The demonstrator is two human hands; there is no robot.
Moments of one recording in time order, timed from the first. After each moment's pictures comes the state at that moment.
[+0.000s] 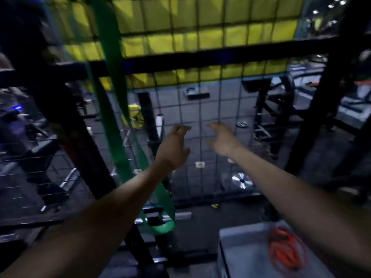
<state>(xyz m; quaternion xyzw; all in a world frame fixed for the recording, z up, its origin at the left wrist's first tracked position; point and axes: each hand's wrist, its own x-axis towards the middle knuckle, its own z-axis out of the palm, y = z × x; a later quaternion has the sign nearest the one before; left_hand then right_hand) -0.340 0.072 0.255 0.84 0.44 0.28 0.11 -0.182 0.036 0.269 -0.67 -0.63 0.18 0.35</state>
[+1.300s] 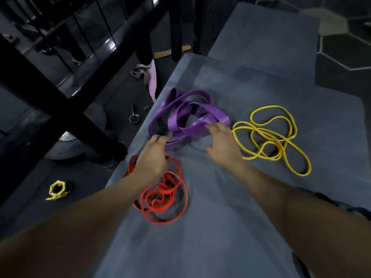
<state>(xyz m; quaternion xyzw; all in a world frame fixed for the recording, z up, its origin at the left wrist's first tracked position) 0.149 0.009 -0.289 0.96 0.10 -0.08 0.26 0.213 -0.173 -0.280 -0.96 -0.14 0.12 0.20</state>
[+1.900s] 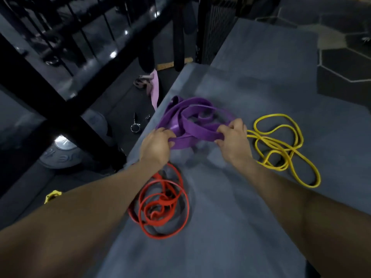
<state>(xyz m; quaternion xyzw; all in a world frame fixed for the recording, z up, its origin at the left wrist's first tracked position) 0.193 0.012 -0.288 0.97 0.09 -0.01 0.23 0.237 -0.183 -0.288 -0.97 -0.10 0.01 0.21</state>
